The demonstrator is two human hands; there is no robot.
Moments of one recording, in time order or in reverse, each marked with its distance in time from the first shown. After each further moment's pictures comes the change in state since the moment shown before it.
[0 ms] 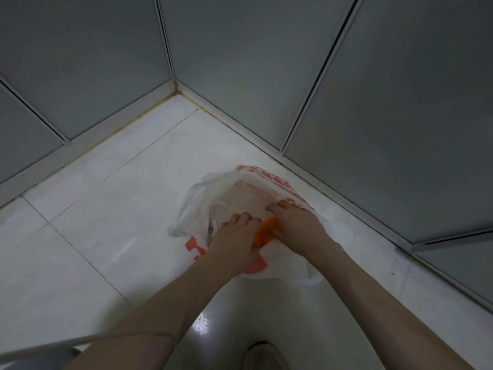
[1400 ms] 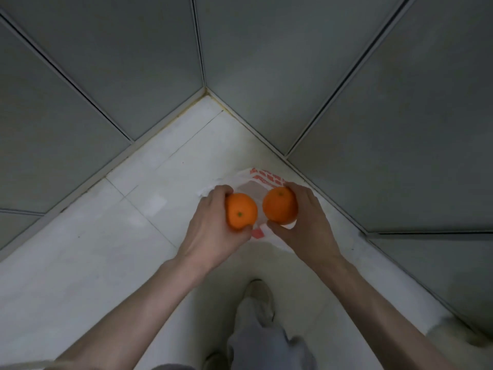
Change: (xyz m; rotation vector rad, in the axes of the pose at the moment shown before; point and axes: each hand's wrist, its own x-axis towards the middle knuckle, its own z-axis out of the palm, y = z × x) left_hand -0.159 0.057 -0.241 -0.562 0.272 -0.367; right_hand -0.115 -0.069 -0.202 0.631 0.152 0.151
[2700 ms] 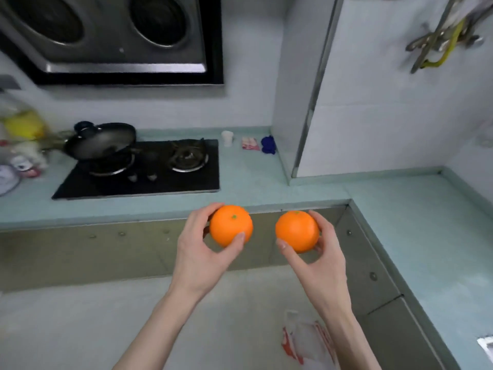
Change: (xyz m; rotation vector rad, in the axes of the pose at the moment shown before) left_hand -0.468 0.366 -0.533 -0.317 1.130 0.044; right_hand -0.284 -0.592 -0.405 0.540 -0.114 -0.652
